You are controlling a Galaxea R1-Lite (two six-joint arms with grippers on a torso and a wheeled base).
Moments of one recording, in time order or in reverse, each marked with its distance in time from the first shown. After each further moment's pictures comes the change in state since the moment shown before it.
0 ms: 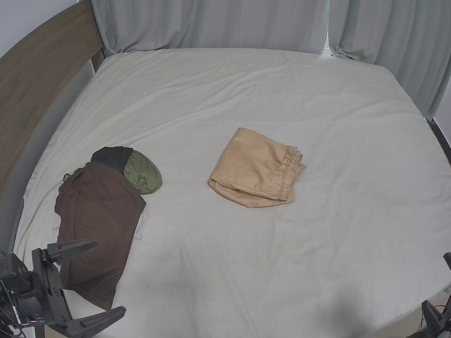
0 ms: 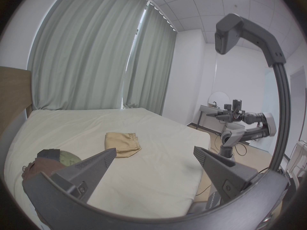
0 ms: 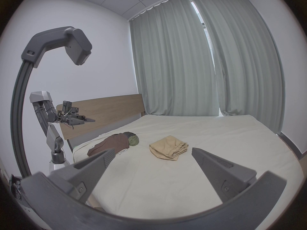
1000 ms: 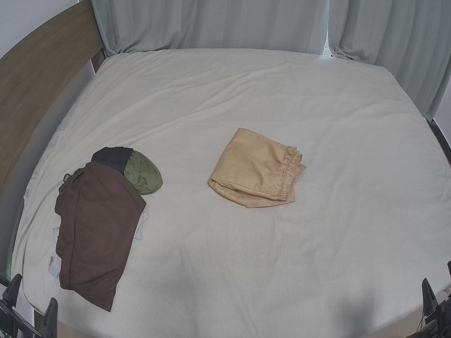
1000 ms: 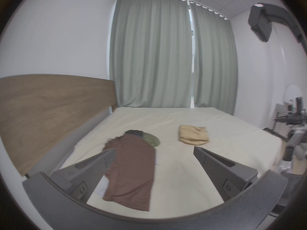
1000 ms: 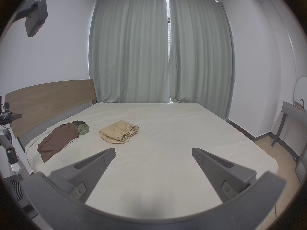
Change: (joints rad) left arm 0.415 -0.914 0.000 0.868 0.410 -0.048; right arm 0.033 -0.121 0.104 0.149 -0.566 -0.043
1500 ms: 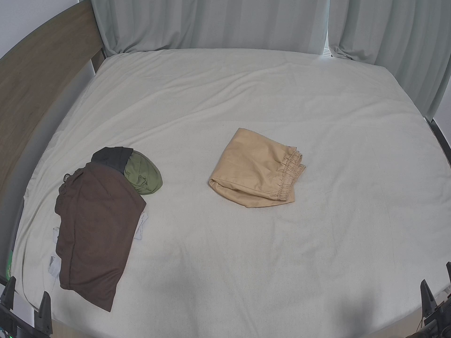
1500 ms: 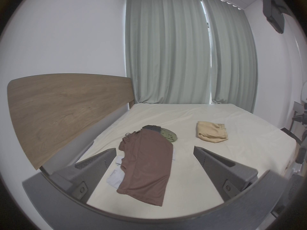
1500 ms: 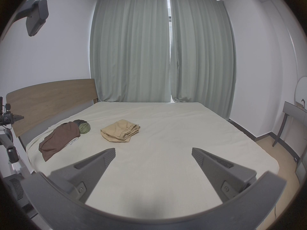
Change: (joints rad) left arm 0.014 -0.020 -0.003 0.063 0.175 -0.001; right arm 0.000 0.000 0.000 0.009 0.013 -0.001
